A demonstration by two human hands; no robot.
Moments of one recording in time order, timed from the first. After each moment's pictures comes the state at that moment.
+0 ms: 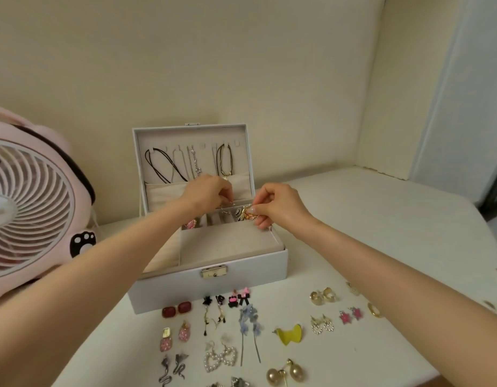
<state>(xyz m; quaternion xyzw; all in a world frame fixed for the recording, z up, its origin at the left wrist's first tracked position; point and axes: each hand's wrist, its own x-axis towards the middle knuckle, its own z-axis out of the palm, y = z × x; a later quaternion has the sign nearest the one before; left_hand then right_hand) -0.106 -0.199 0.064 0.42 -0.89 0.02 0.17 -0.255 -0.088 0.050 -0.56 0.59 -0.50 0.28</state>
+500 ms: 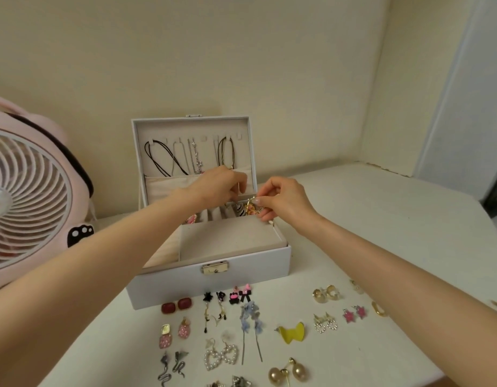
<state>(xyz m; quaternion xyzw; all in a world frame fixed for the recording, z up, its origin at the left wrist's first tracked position) -0.119 -0.198 0.070 0.34 -0.93 0.05 0.13 -0.259 -0.096 0.045 -0.55 0.60 -0.52 0.27</state>
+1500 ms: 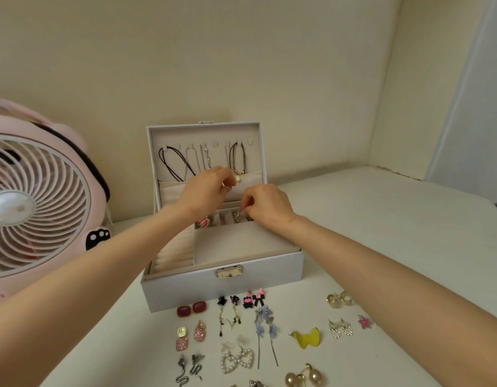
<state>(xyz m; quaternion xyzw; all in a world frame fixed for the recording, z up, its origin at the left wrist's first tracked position) -0.081 -0.194 0.060 0.37 -0.88 0.05 0.30 -0.225 -0.135 0.043 -0.70 0.66 -0.27 0.01</state>
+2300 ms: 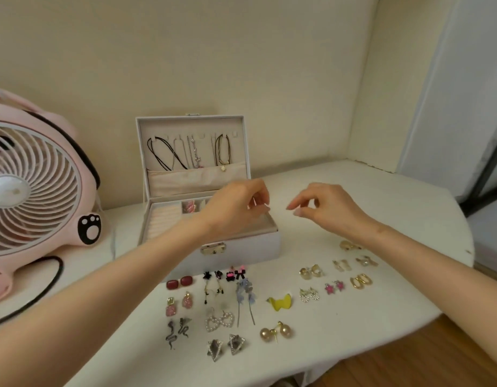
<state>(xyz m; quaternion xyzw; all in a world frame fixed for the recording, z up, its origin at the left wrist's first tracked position) -0.118 -0.085 0.061 0.26 -0.92 -0.06 0.28 -0.312 -0.013 0.052 -0.67 0.67 -0.30 0.02</state>
